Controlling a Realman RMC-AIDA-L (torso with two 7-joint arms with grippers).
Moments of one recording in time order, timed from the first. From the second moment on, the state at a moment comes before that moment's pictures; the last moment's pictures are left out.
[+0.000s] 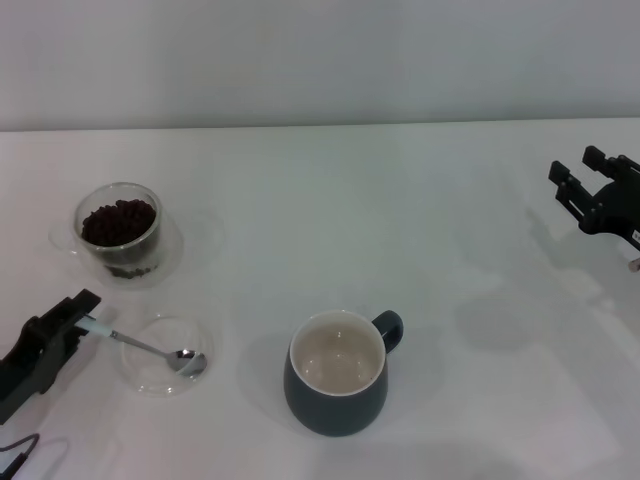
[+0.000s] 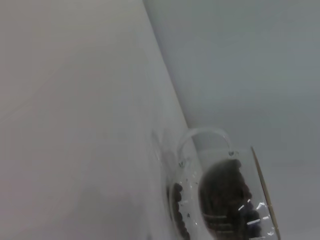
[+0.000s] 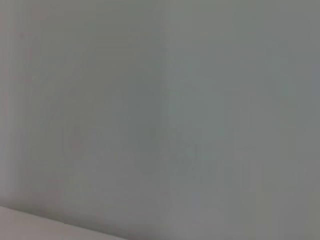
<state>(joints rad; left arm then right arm) -0.32 -2.07 0.75 0.10 1.28 1.18 -1.79 0.44 1.94 -1.92 -0.07 0.11 -1.13 0.47</state>
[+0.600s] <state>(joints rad) -0.33 -2.08 0.76 0.10 1.28 1.19 -1.78 0.44 1.95 -1.92 -0.07 0.11 -1.12 0.45</state>
